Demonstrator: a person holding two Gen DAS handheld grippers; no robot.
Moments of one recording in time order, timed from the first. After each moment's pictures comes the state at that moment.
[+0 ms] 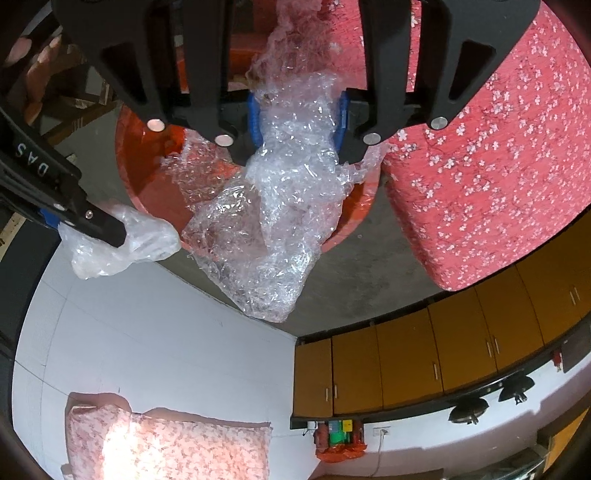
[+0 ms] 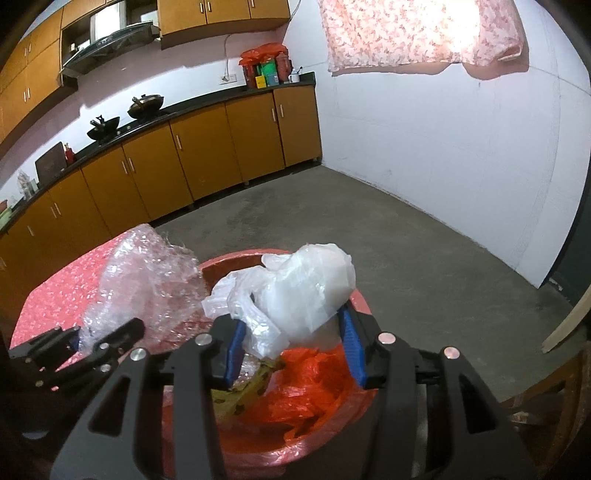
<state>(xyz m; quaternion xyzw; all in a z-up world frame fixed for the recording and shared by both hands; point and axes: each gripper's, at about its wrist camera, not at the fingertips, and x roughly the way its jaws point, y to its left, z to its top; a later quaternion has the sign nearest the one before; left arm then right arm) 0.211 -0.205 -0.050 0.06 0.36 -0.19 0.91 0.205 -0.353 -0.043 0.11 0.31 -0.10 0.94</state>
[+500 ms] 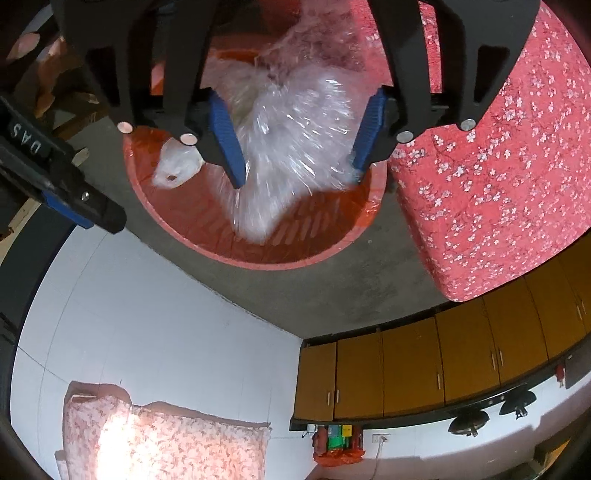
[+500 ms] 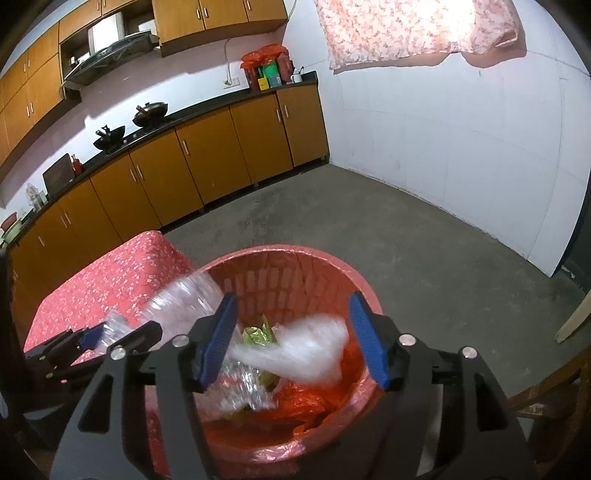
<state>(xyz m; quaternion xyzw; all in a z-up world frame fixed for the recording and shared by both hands) 0.213 -0.202 -0.050 0.04 0.36 -0.20 0.91 0.196 -0.358 -0.049 0.14 0.30 -0.08 0.94</state>
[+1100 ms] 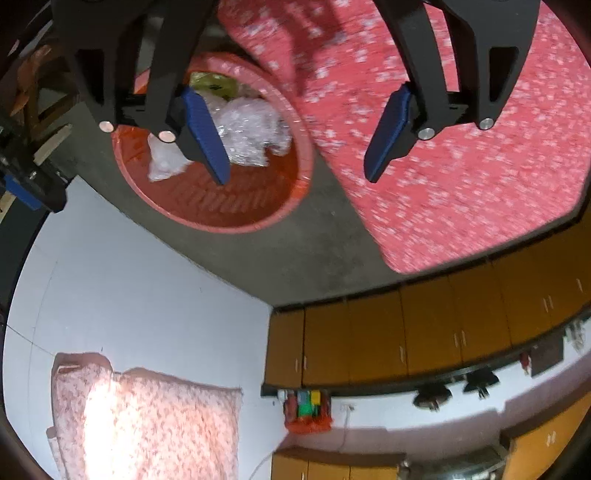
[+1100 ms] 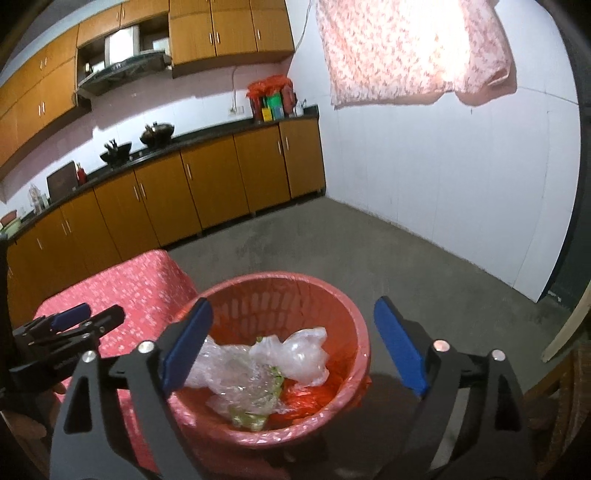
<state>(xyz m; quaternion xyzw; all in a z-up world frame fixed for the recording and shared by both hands) 0.179 -0.140 -0.005 0.03 0.30 -0.14 0.94 0.142 -0.339 -0.008 0.10 0.24 -0.10 0.96</state>
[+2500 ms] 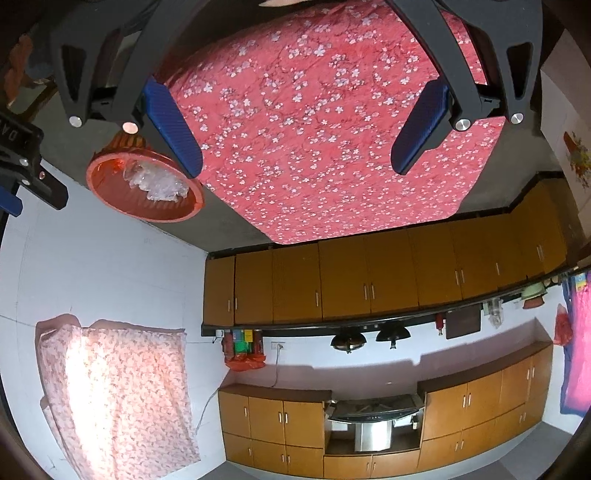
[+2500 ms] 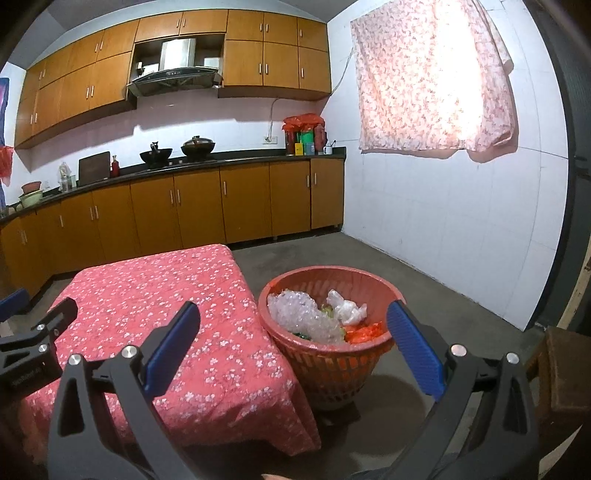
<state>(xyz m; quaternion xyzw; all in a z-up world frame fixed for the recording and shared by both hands) -0.005 0.010 0.004 0.03 0.18 -0.02 0.98 -0.008 -0.172 0.016 0.03 0.18 -0.08 0.98</state>
